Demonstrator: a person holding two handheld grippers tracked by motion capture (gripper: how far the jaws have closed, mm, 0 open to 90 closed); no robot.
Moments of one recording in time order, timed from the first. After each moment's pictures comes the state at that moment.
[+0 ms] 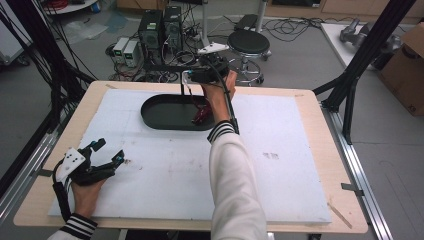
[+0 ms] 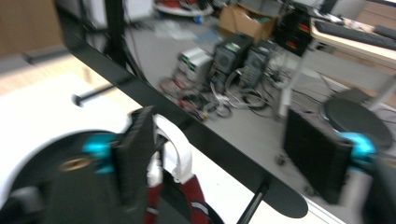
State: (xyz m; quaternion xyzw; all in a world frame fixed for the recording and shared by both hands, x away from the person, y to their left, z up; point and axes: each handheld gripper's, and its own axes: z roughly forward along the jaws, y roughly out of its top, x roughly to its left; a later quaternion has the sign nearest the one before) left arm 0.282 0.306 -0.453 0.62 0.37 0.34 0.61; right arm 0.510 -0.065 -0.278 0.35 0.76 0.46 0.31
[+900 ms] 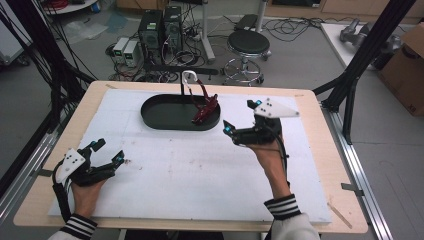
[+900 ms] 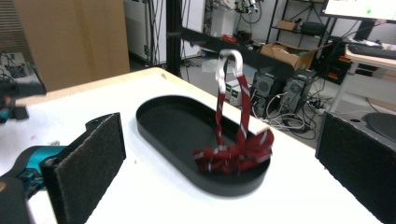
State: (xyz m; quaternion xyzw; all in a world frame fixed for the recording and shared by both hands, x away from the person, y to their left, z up) left arm 0.280 0.306 -0.454 0.62 0.36 0.34 0.61; right arm 0.334 -0.187 -0.313 0.29 0.73 0.56 0.27
